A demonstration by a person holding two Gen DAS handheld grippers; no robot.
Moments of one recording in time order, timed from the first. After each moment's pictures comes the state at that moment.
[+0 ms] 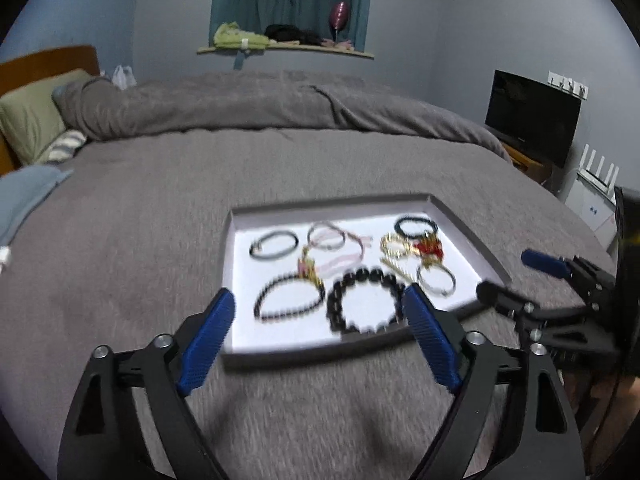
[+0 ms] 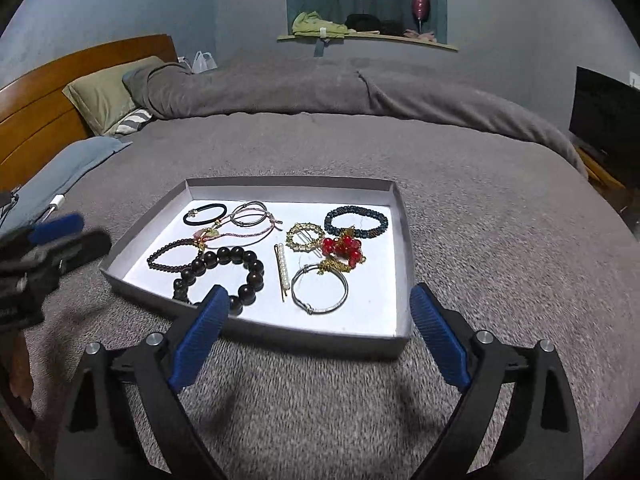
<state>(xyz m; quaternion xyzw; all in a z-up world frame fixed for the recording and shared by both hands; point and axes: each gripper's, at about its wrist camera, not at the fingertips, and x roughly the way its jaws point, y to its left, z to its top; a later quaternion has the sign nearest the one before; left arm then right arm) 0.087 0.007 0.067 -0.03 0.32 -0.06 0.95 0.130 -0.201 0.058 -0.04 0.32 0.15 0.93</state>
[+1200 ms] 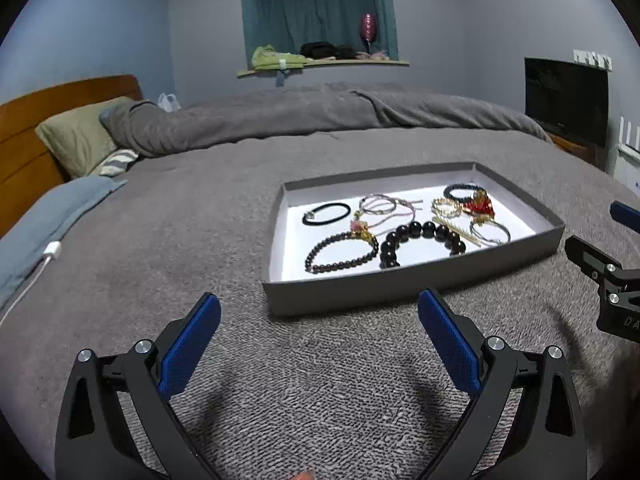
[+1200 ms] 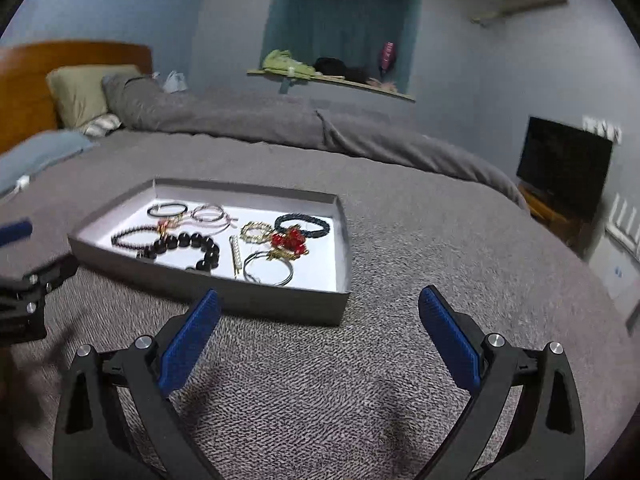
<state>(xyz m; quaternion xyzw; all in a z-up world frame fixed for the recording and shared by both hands) 0.057 0.000 0.018 0.04 0.28 0.04 0.96 0.082 -0.207 0.036 -0.10 0.24 0.07 0.96</state>
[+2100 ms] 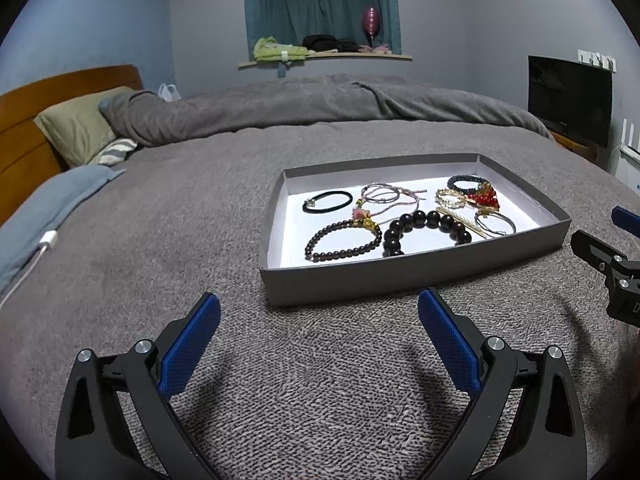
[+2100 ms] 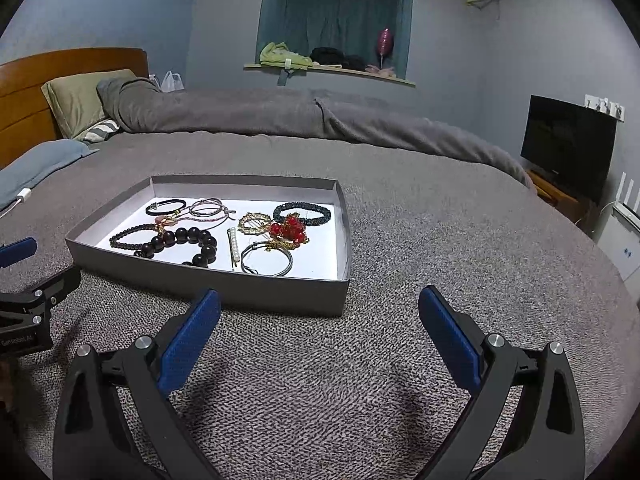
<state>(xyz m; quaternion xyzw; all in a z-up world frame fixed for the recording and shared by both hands) 0.063 0.004 0.011 0.03 0.29 0.04 0.96 0.089 -0.217 0.032 -0.07 0.26 0.07 0.96</state>
